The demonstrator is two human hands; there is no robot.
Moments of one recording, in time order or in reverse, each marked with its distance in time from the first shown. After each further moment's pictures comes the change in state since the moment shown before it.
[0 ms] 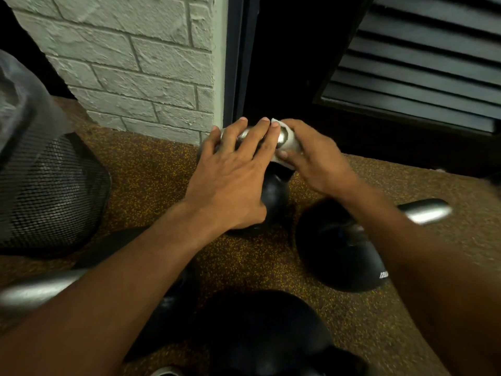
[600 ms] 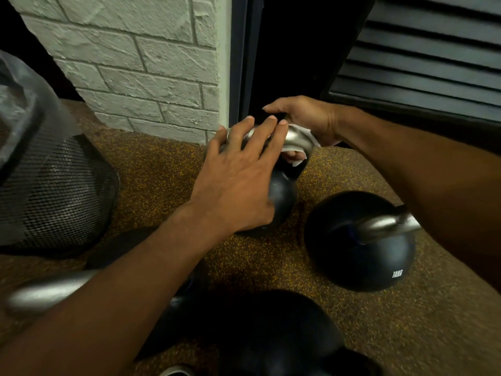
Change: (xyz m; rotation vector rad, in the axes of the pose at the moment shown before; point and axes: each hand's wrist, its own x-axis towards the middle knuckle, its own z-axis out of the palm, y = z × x) left_hand -0.002 -0.001 -0.001 0.002 -0.002 0.004; right_hand 0.080 -0.012 -0.019 0.609 -0.690 0.373
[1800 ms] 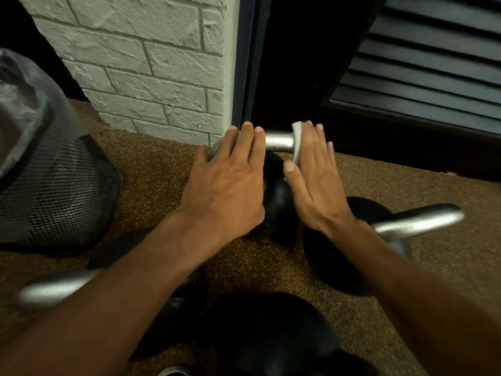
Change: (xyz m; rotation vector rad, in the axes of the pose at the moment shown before) left_hand -0.015 -0.001 -0.021 -0.002 -0.114 -0.128; right_hand -0.042 0.083 0.087 -0.715 0.893 -0.377
